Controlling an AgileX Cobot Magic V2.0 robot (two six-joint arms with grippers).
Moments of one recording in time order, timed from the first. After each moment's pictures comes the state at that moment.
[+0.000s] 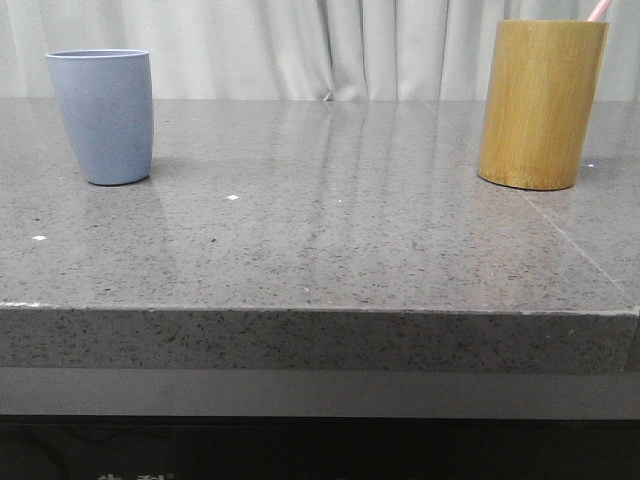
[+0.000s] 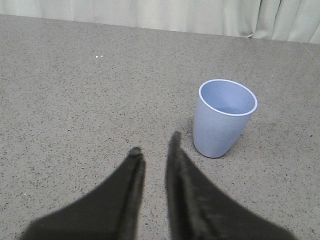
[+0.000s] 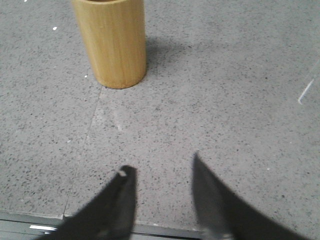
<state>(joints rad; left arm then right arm) -0.05 0.63 -0.76 -0.06 0.56 0.00 0.02 0.59 -0.73 0.05 0.77 -0.01</state>
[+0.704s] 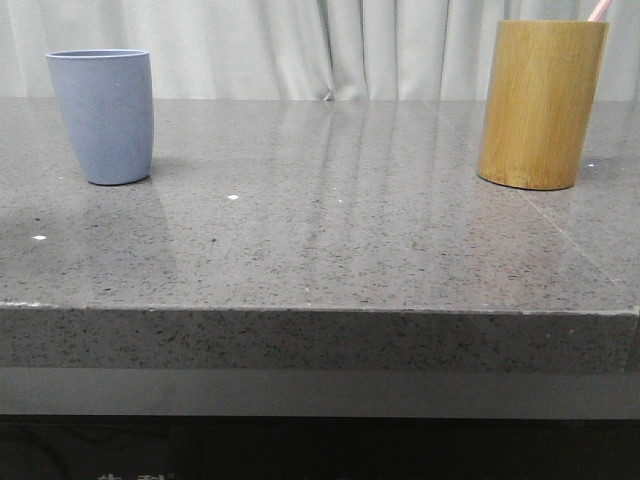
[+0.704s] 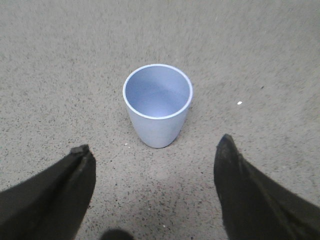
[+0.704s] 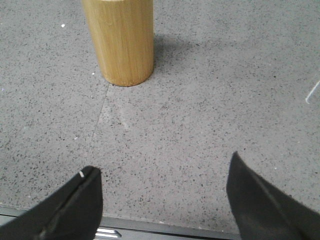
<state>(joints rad) -0.27 1.09 -1.19 -0.03 0.80 0.07 0.02 0.59 -0.73 0.07 0.78 -0.02</state>
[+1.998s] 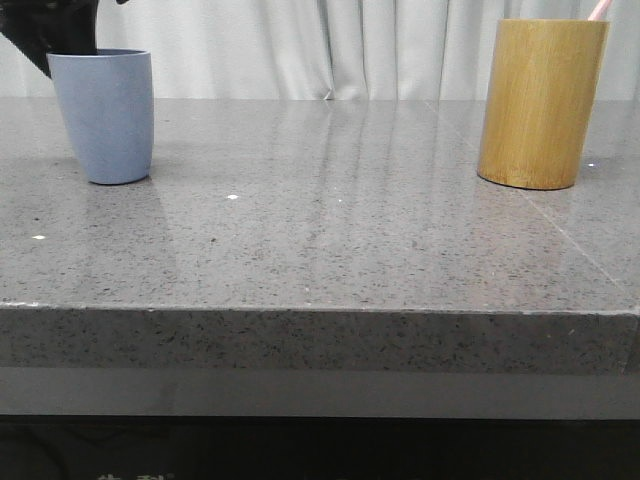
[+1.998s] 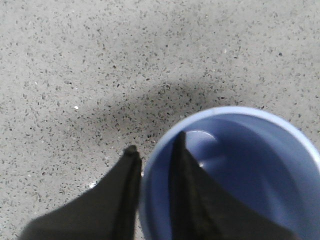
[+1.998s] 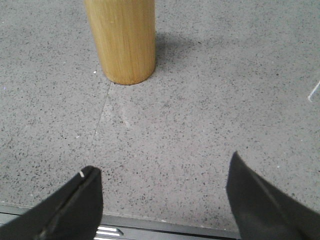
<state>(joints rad) -0.23 1.86 -1.82 0.01 1.16 0.07 0.02 0.59 -0.73 0.08 0.78 -0.02</state>
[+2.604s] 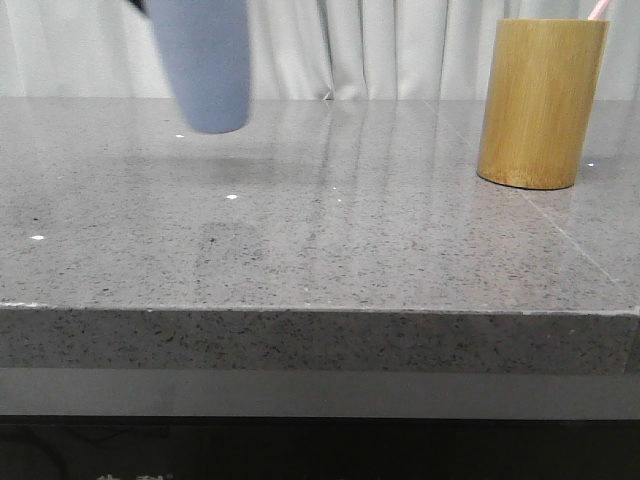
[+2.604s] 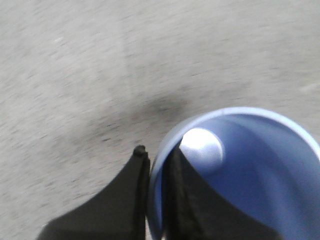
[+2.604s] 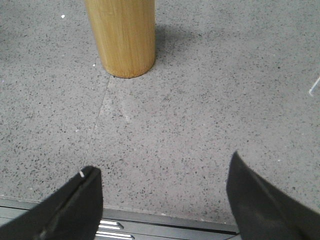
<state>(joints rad) -0.45 1.87 -2.00 -0.02 1.20 0.07 0.02 0.59 -0.73 0.08 0.80 -0.02</state>
